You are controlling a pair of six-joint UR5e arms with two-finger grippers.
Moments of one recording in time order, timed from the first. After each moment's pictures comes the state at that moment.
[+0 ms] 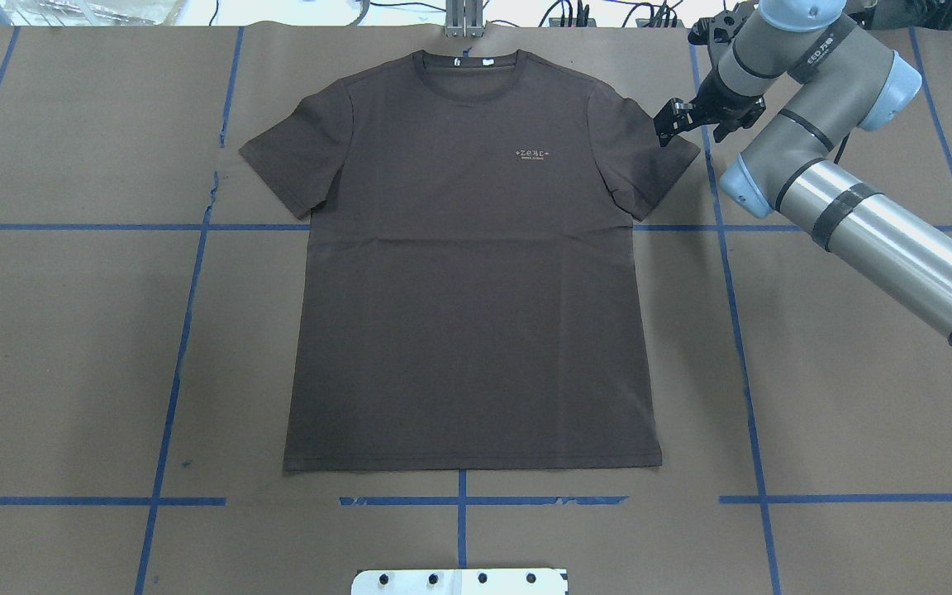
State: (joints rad) left arm -1.37 -1.77 -1.64 -1.87 -2.29 -0.10; right arm 1.00 -0.81 0.85 -0.98 2.16 0.71
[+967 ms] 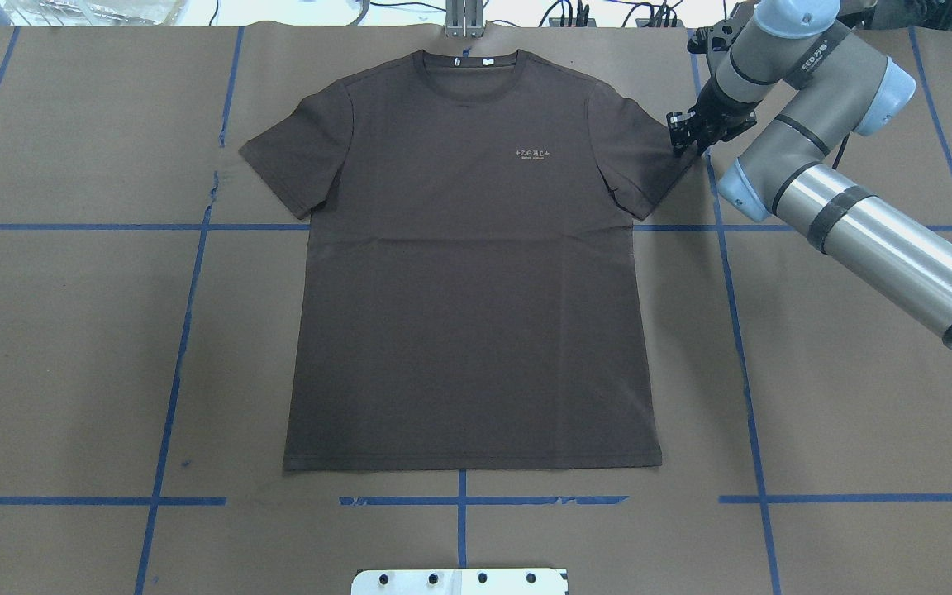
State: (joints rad) left arm -1.37 -1.77 -1.64 -1.86 -2.29 -0.10; right arm 0.99 -0.80 0.82 -0.98 2.16 0.70
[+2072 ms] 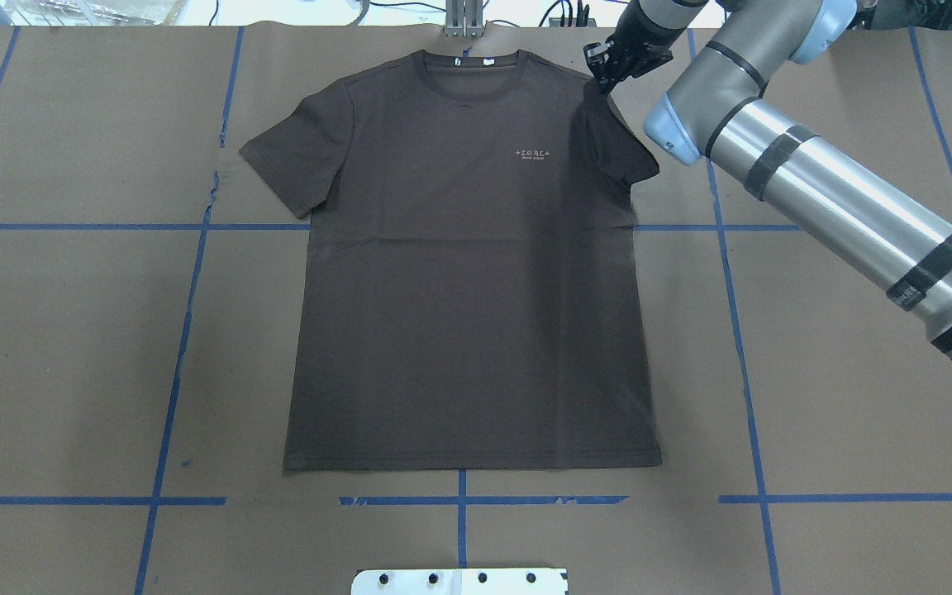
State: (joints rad) left arm -1.38 -1.78 -1.63 -1.86 -2.29 -0.10; right arm 0.97 -0.61 0.90 -1.06 2.17 0.74
